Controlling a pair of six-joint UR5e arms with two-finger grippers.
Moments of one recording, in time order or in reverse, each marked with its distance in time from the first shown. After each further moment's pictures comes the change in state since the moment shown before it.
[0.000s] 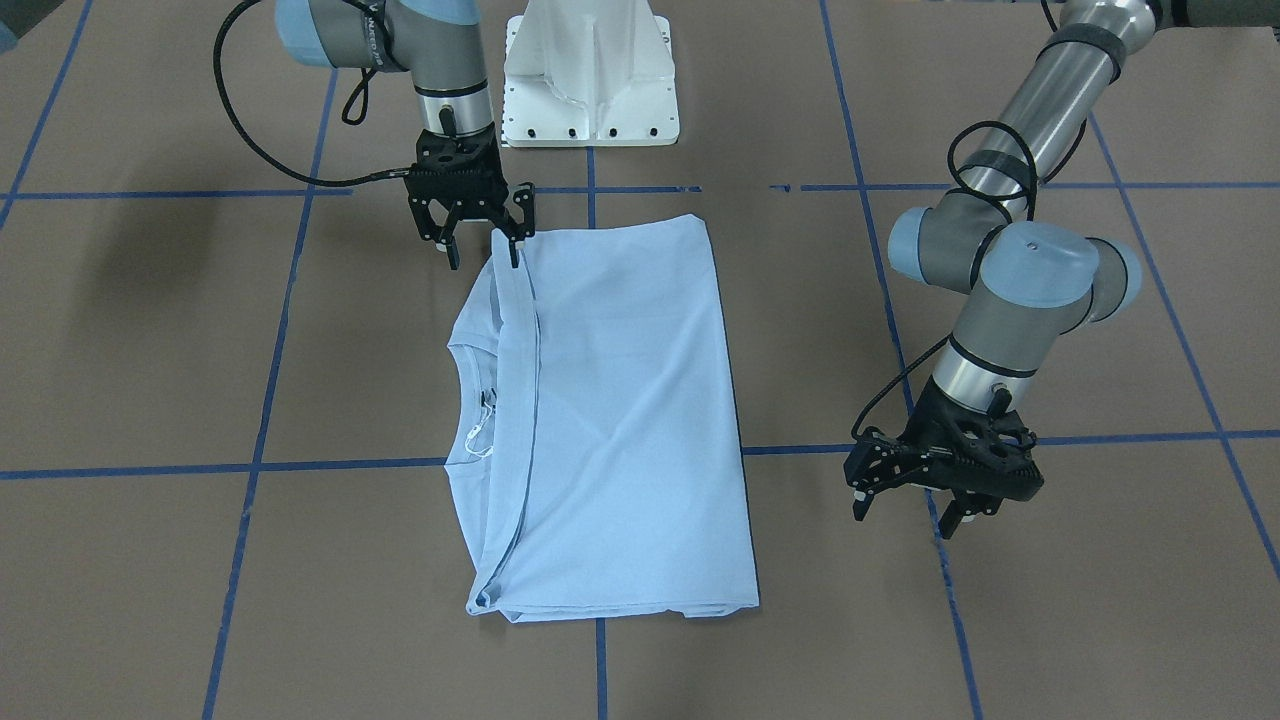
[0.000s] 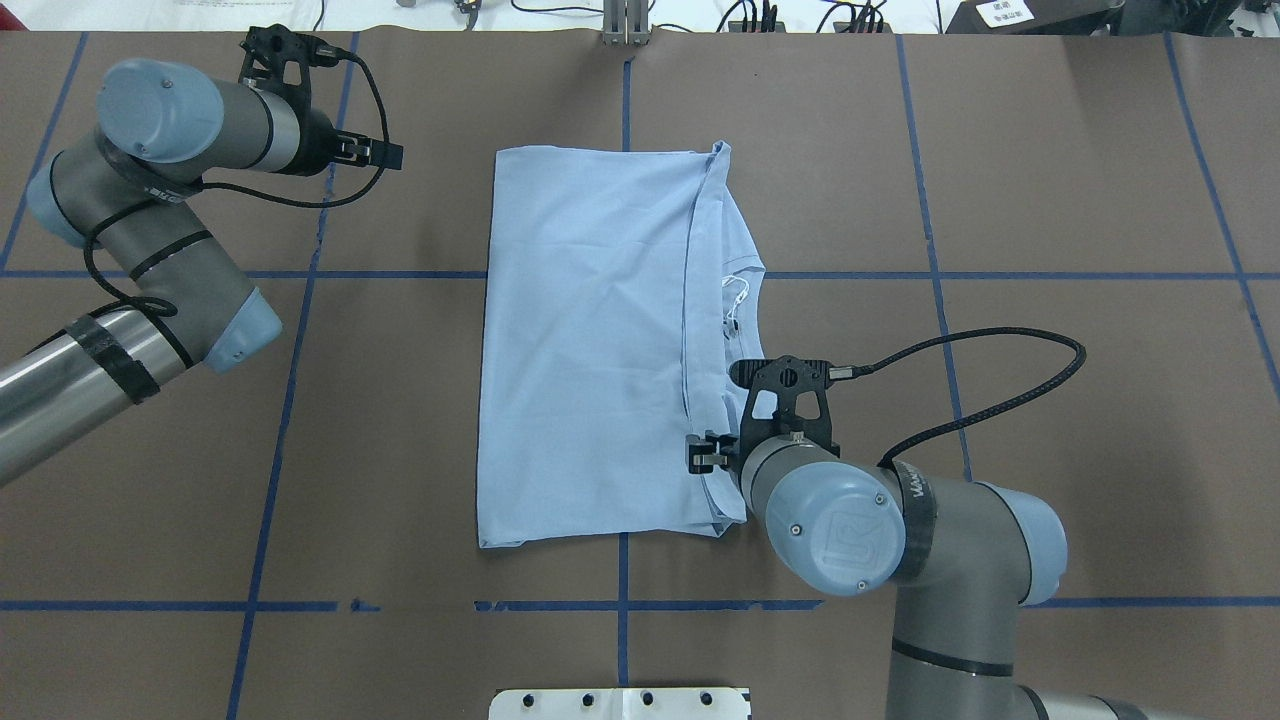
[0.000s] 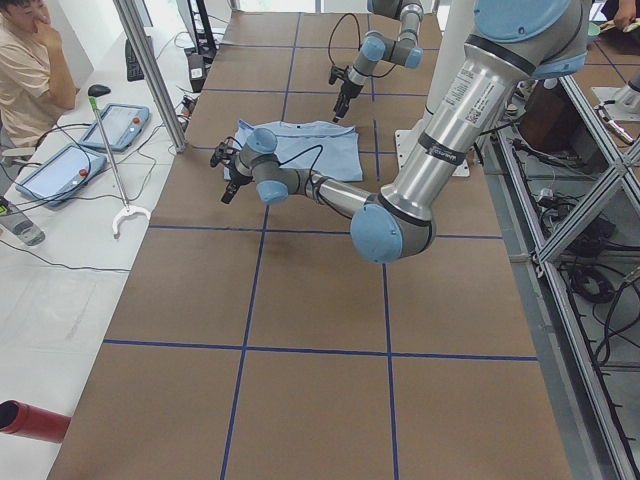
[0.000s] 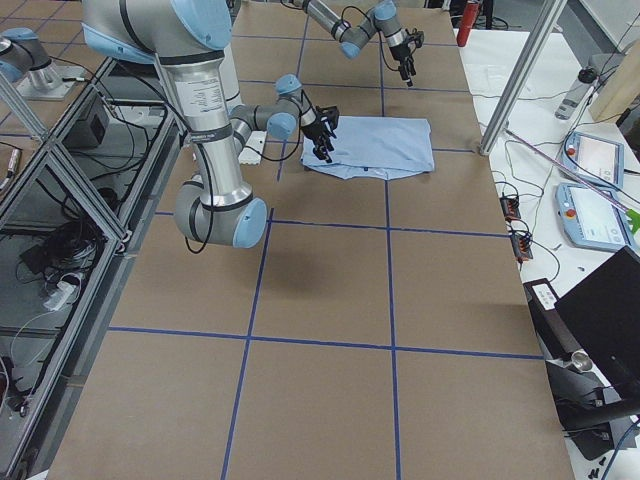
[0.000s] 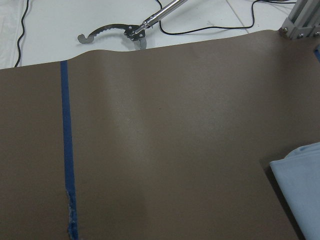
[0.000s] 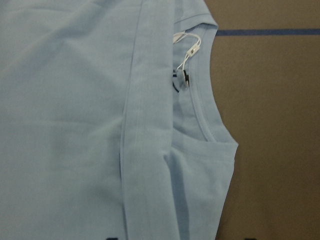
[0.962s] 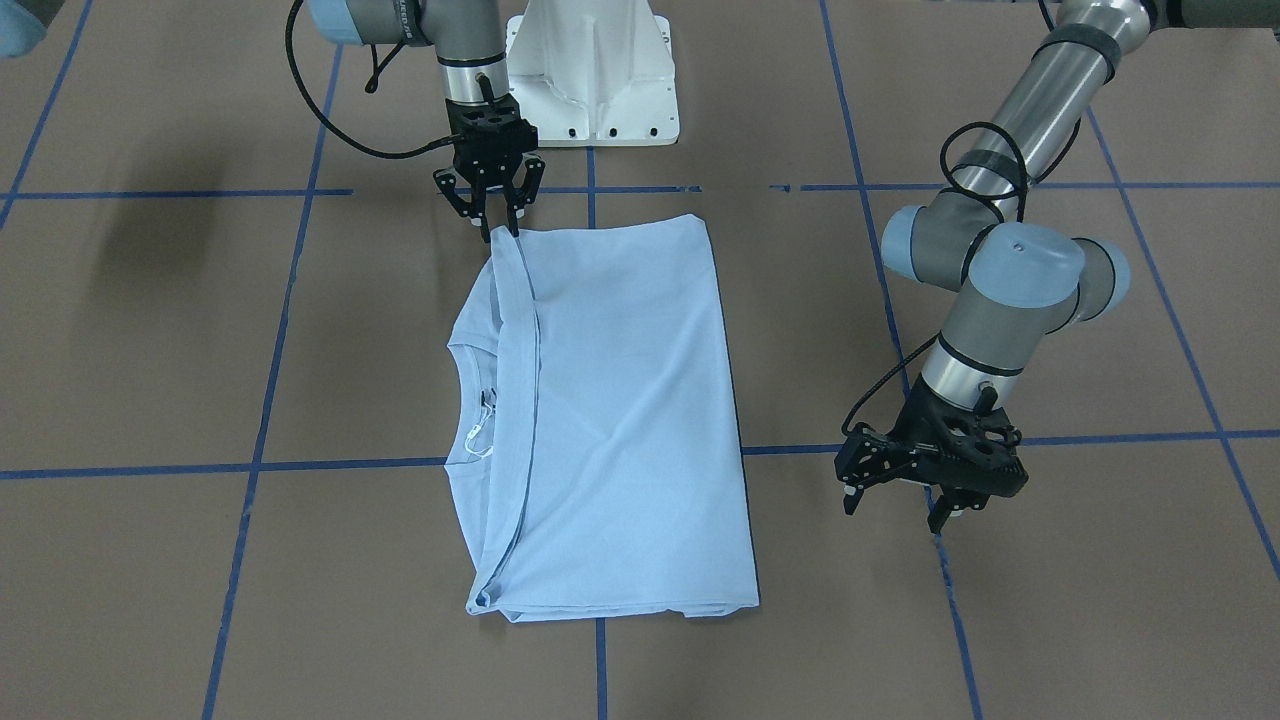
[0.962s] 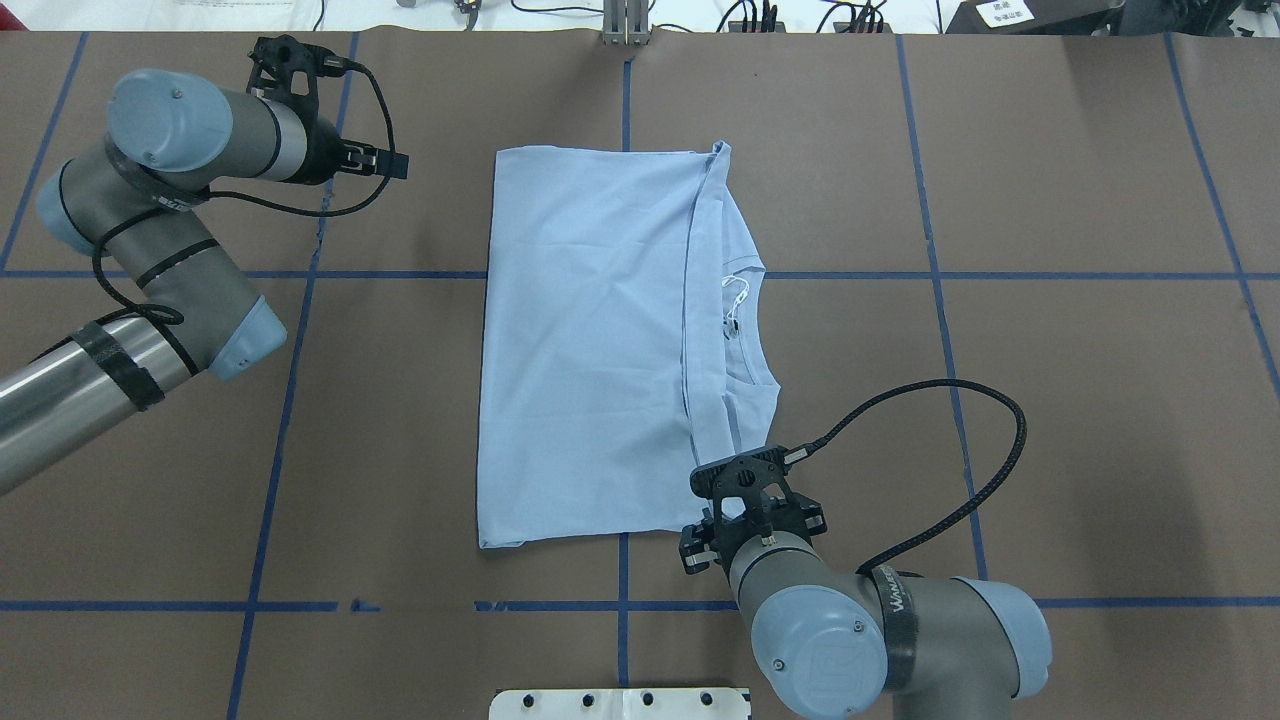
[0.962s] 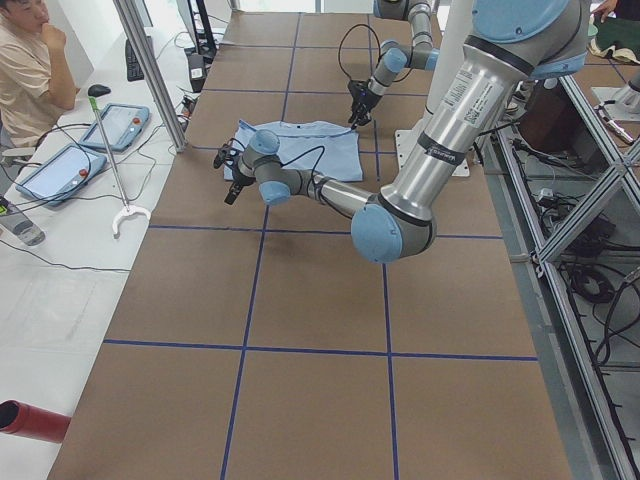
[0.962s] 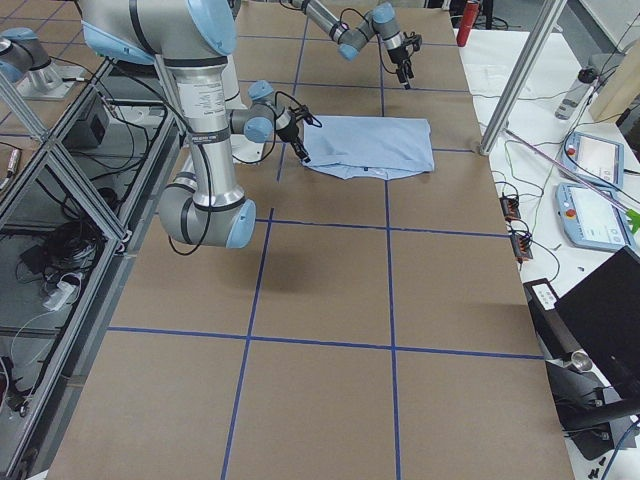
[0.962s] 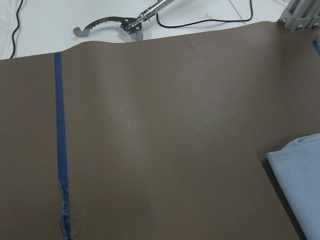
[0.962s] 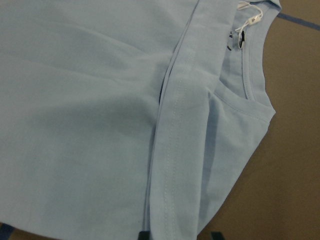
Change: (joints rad) left arm 0.014 0.001 0.002 0.000 0.001 -0.003; right arm -0.127 -0.032 -0.002 0.002 -0.151 -0.262
